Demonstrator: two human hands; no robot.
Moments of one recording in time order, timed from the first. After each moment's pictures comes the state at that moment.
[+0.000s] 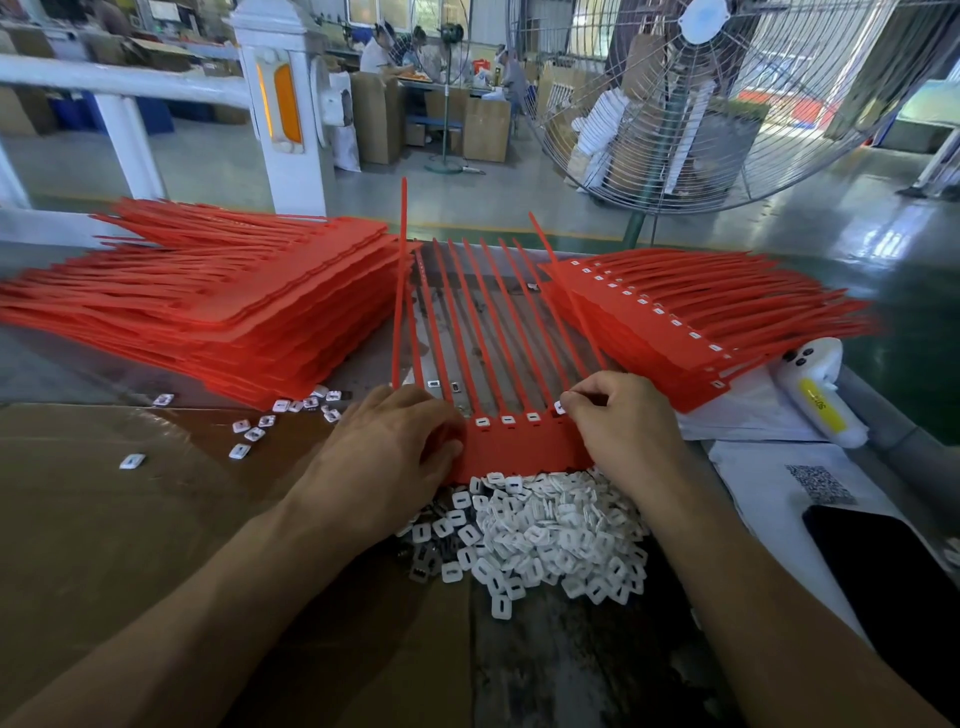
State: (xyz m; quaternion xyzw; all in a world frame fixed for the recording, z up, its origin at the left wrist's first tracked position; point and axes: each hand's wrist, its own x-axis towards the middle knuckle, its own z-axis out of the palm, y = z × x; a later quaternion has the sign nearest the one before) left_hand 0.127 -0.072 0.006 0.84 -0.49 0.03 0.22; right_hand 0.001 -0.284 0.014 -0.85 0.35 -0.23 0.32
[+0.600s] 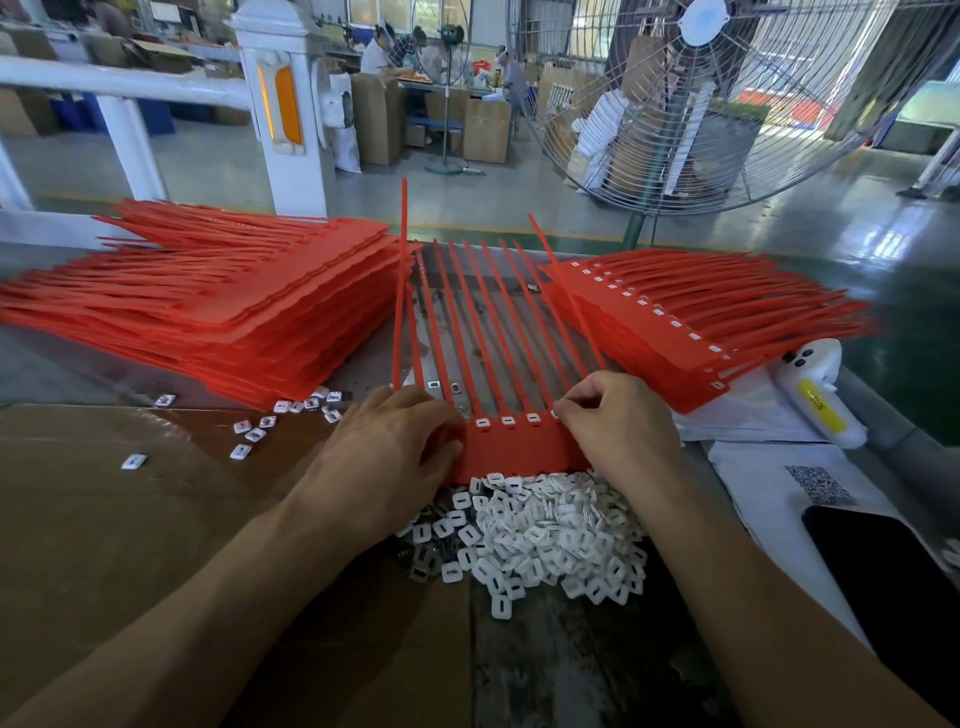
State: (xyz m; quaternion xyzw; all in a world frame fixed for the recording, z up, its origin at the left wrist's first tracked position) left_hand 0.126 -0.072 0.007 0.84 -0.49 0.02 0.22; right_hand 0.005 -0.280 0.015 -0.87 0.36 -0.21 0.27
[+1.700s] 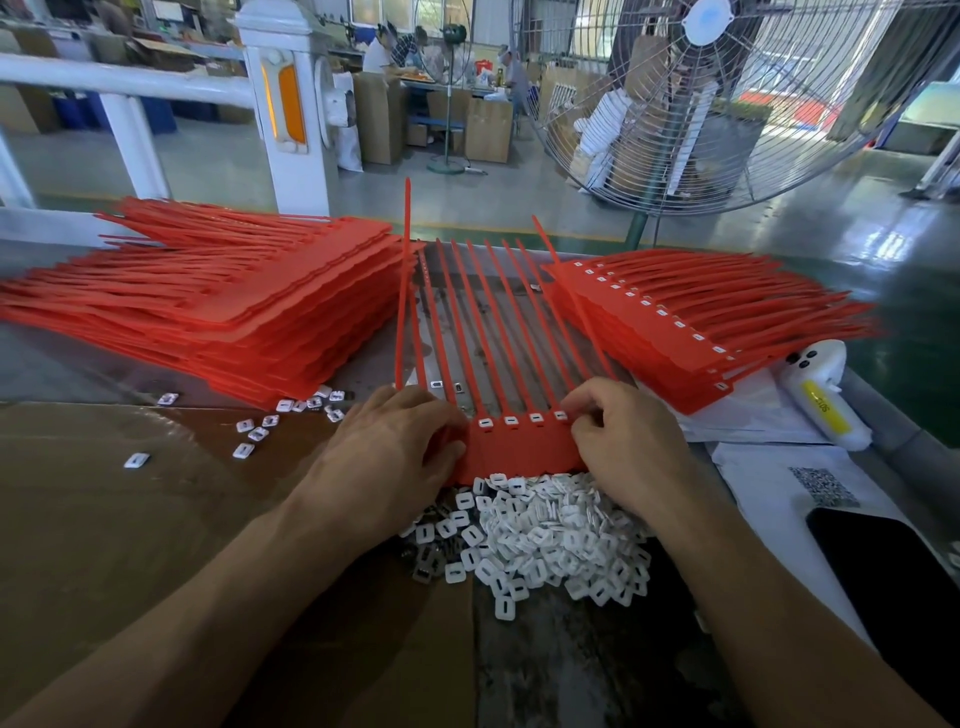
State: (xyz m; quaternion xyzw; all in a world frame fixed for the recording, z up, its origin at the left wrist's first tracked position) left_hand 0.125 -0.071 0.008 0.84 -0.49 0.03 0.23; right_hand -0.012 -0.269 0.021 -0.91 0.31 -0.18 0.22
